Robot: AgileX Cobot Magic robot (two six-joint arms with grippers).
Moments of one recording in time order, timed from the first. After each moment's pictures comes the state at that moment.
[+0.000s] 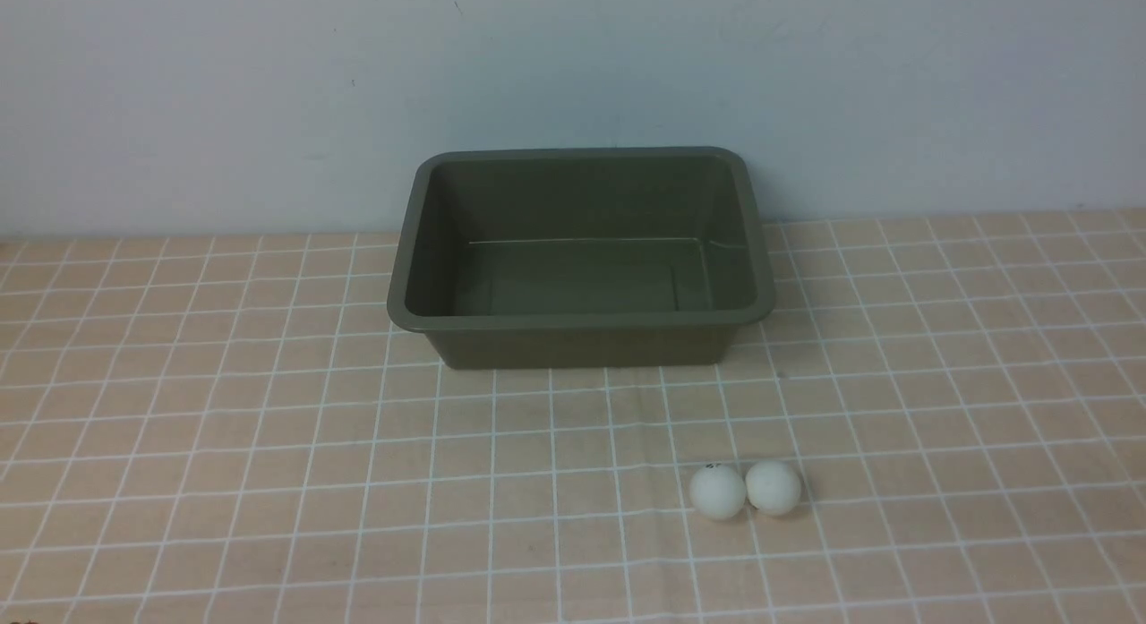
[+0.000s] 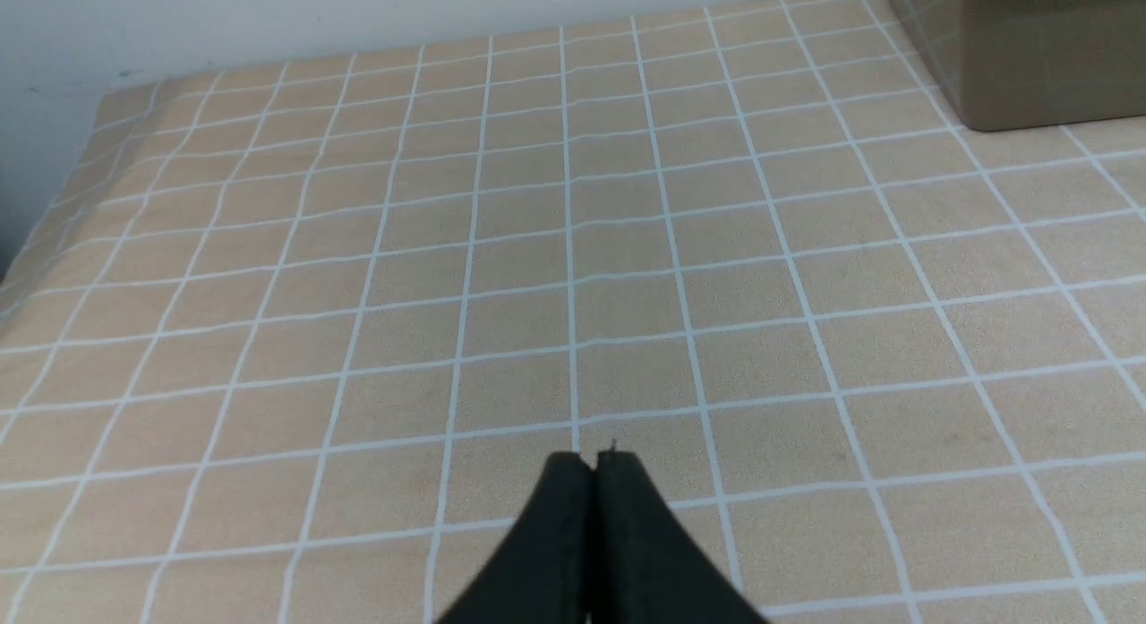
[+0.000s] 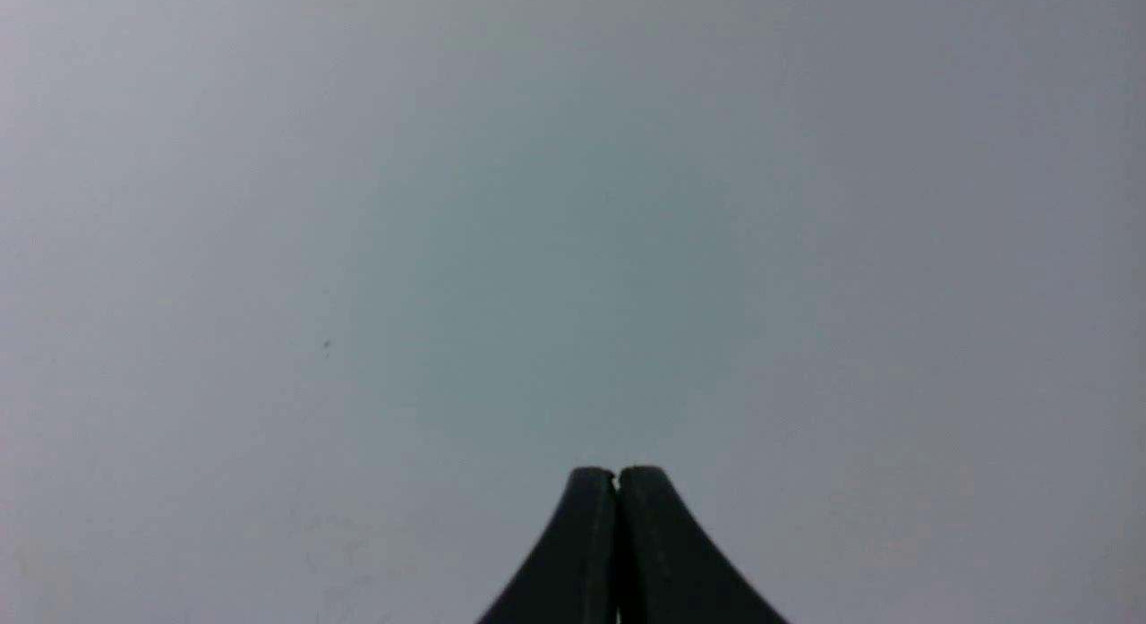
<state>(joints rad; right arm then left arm) 0.14 -0.01 0.03 0.28 -0.43 -0.33 0.10 -0.01 0.02 -0.08 0.41 0.17</state>
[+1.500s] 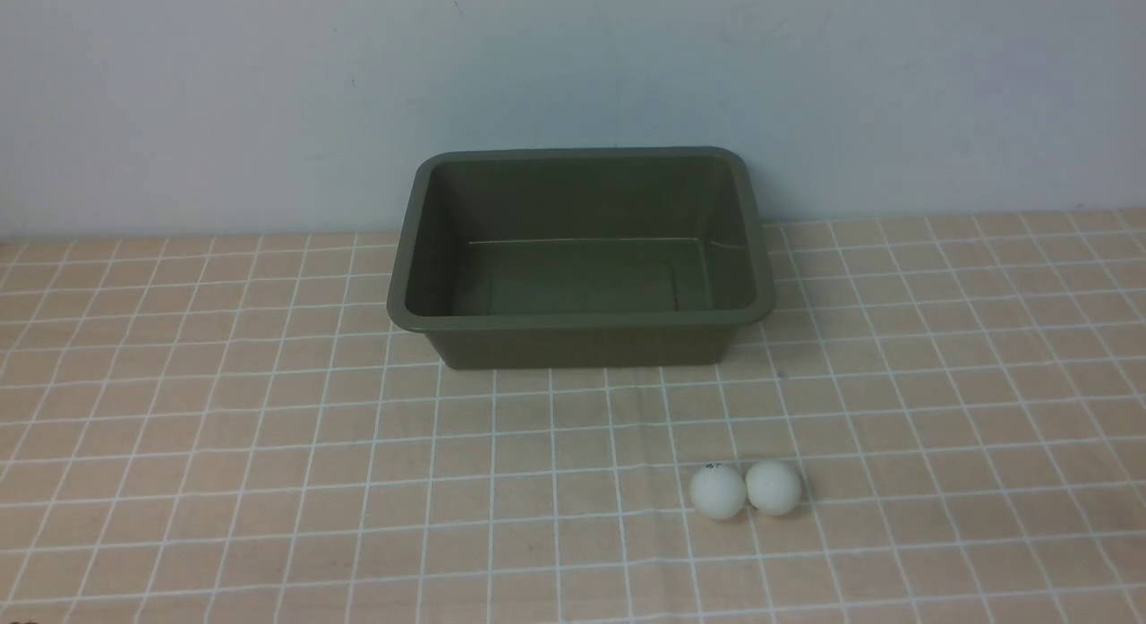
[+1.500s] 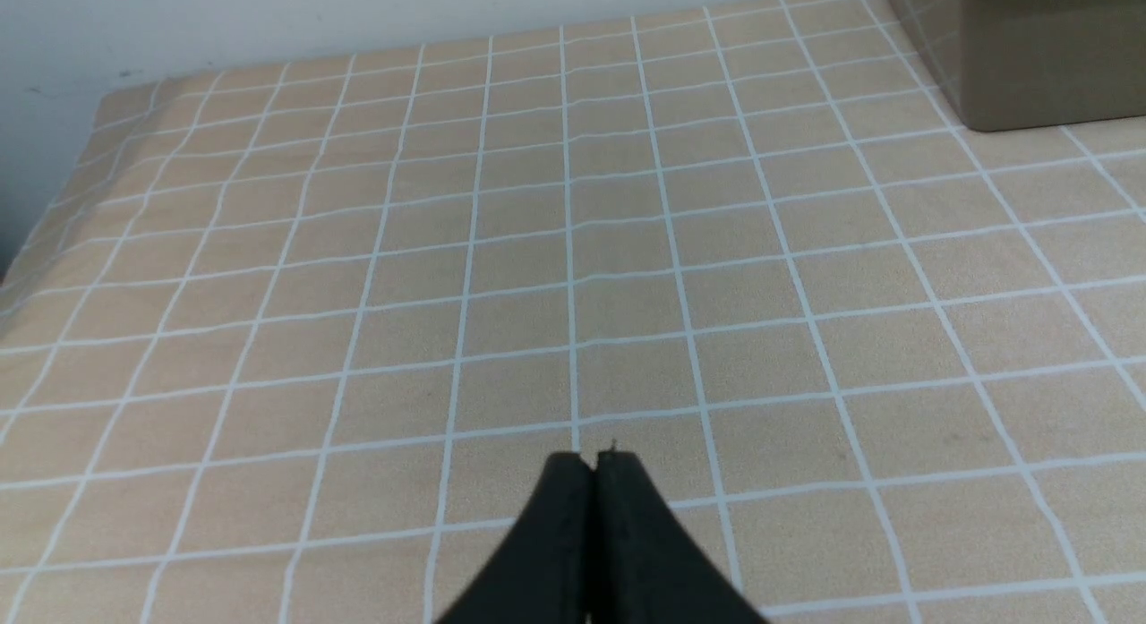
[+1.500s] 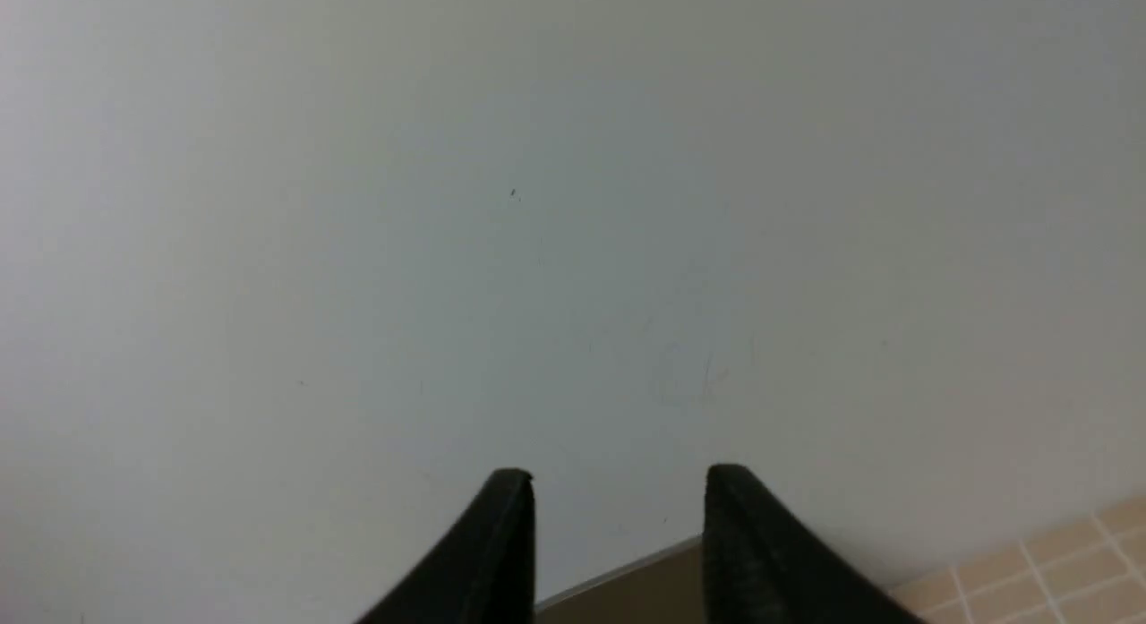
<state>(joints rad) 0.14 -0.01 0.03 -0.06 -0.14 0.70 0.10 -0.01 0.02 -0.08 0.41 0.17</state>
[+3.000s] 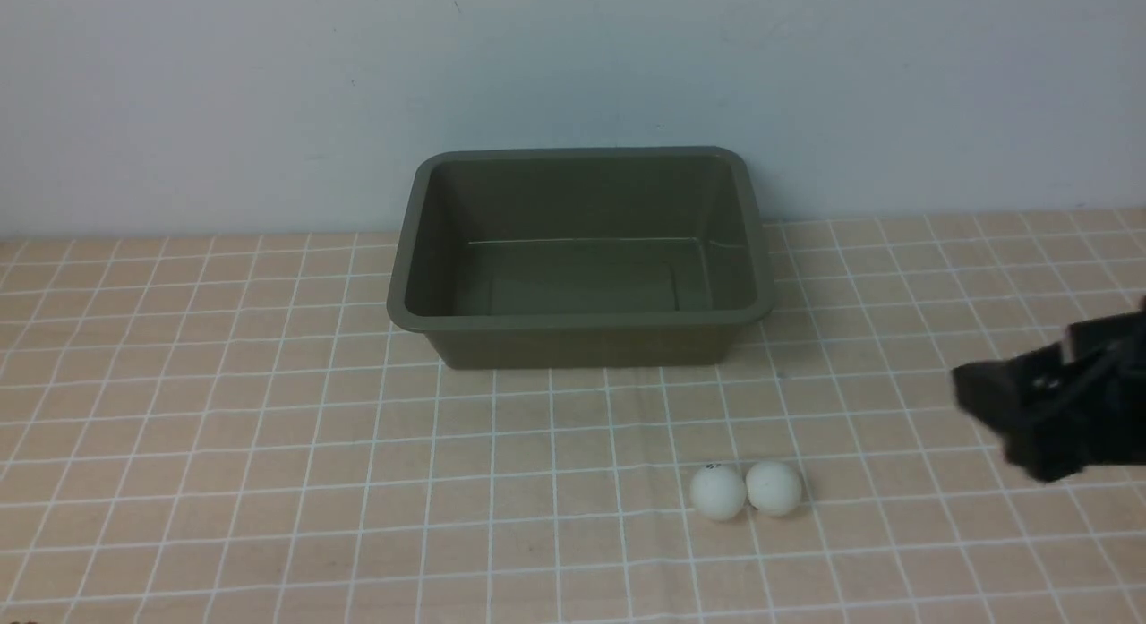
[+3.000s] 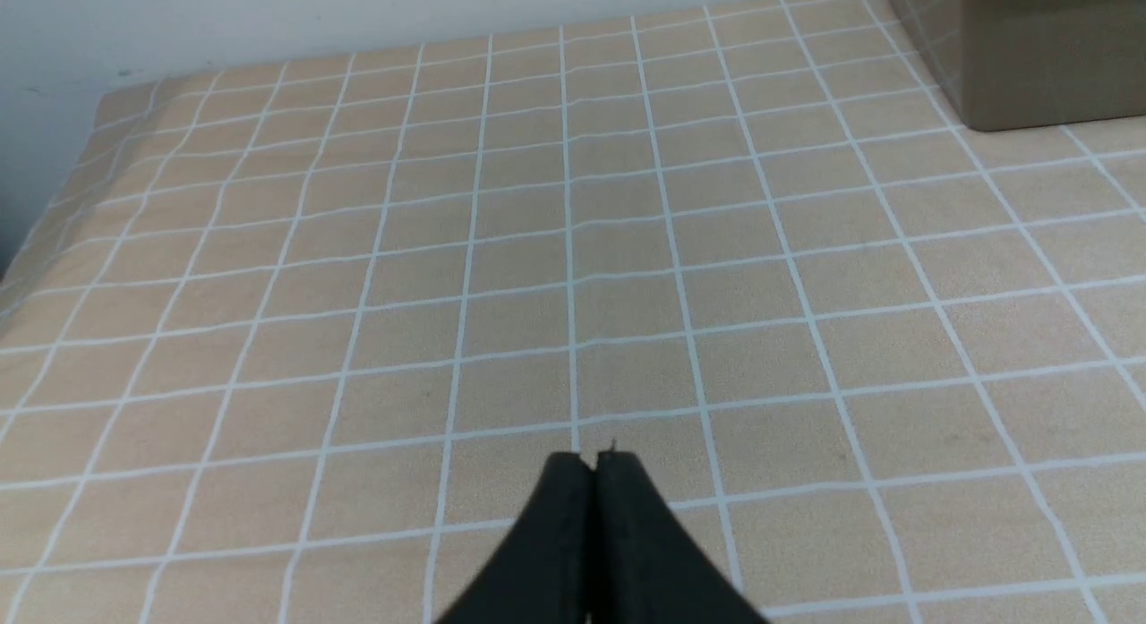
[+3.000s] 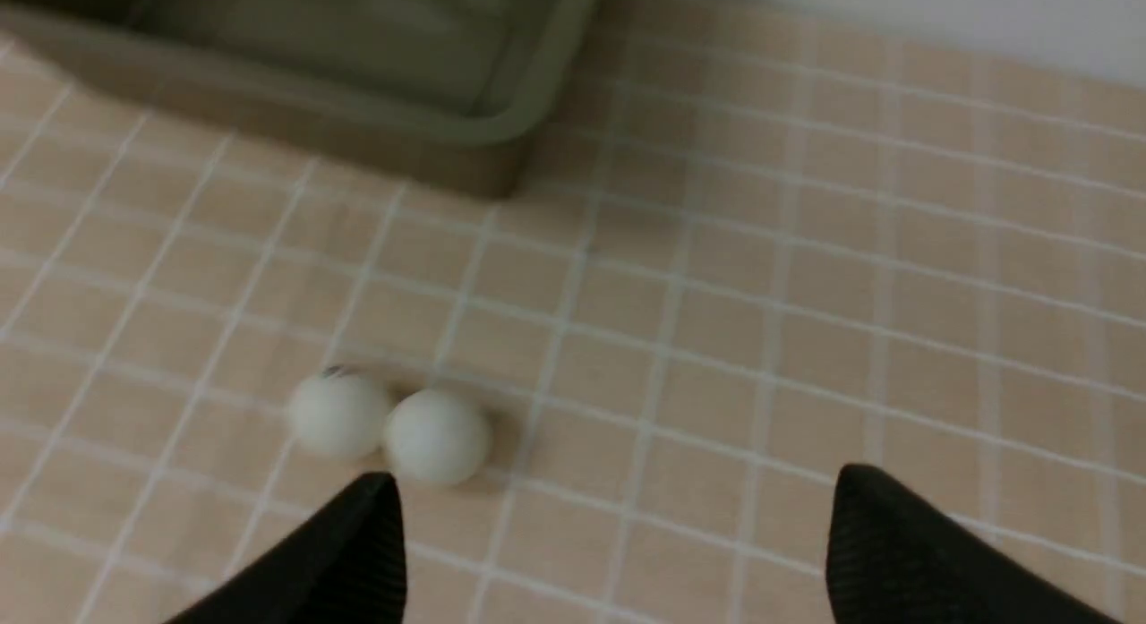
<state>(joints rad) 0.42 1.01 -0.78 -0.08 0.68 0.11 0.10 -0.01 0.02 -0.08 0.41 0.17</state>
